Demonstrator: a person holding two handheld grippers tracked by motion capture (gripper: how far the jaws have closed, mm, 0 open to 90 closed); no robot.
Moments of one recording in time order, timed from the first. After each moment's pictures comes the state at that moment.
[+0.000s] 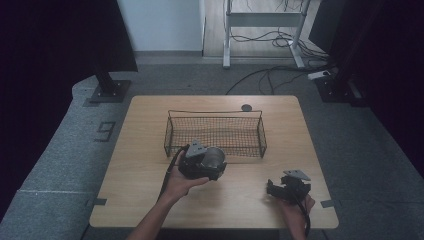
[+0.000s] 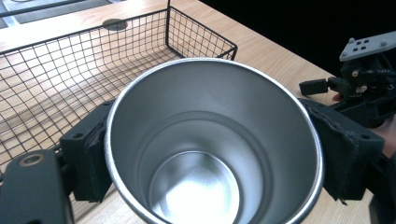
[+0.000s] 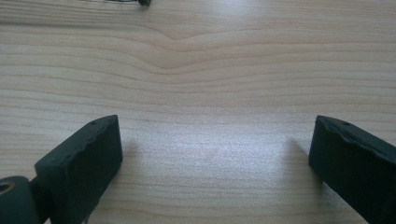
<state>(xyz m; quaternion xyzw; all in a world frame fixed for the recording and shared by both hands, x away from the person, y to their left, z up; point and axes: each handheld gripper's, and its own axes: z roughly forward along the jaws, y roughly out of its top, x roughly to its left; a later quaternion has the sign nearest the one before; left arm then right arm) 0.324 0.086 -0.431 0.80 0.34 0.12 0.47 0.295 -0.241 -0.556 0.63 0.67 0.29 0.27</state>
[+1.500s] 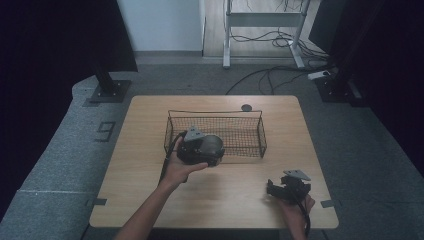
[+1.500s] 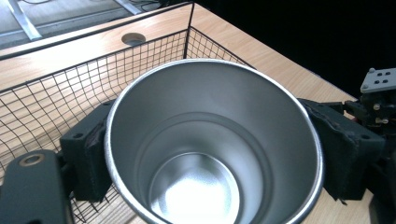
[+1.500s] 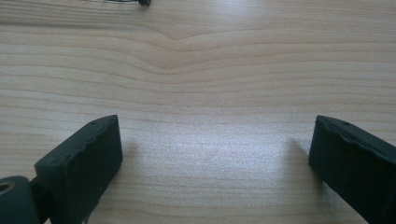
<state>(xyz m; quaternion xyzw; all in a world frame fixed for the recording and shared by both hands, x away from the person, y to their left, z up) 0.354 0.089 -0.409 0.80 0.36 0.13 0.47 0.295 -0.241 -0.556 0.63 0.67 0.29 0.27</state>
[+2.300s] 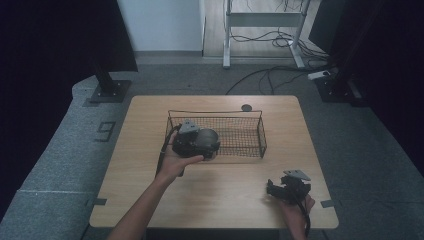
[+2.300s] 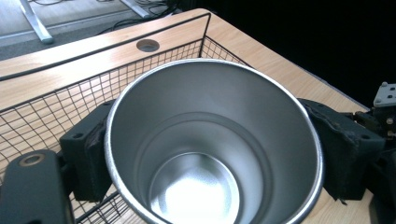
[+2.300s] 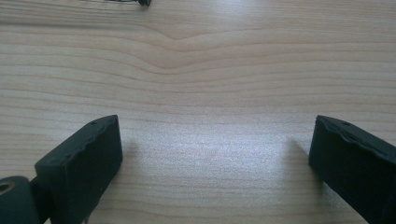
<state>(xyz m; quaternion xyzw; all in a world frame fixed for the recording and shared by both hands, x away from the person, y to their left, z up) 0.368 0.102 -0.397 0.79 0.37 0.13 0.47 0.295 -0.242 -0.556 0.63 0.67 0.29 0.27</state>
